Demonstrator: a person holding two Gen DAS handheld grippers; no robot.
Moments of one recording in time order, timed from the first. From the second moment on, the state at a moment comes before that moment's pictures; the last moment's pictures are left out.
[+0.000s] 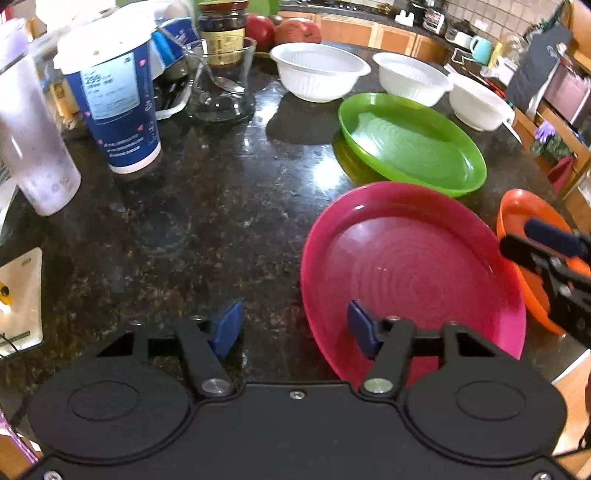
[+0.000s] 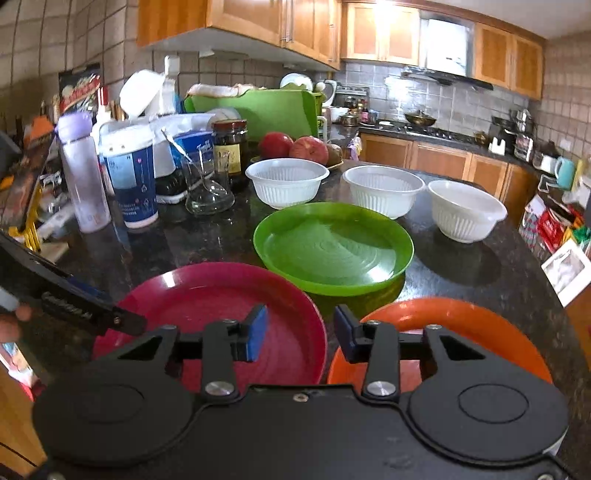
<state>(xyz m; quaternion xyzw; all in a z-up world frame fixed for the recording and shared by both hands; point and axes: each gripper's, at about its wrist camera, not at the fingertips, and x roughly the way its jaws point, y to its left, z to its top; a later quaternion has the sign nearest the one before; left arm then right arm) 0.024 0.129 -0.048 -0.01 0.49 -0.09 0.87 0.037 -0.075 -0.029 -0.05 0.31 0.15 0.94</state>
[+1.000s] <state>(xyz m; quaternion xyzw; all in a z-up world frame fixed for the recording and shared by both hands) 0.002 0.109 -0.046 -0.02 0.48 -0.04 0.88 0.079 -0.069 -0.051 -0.06 0.38 0.16 0.91</state>
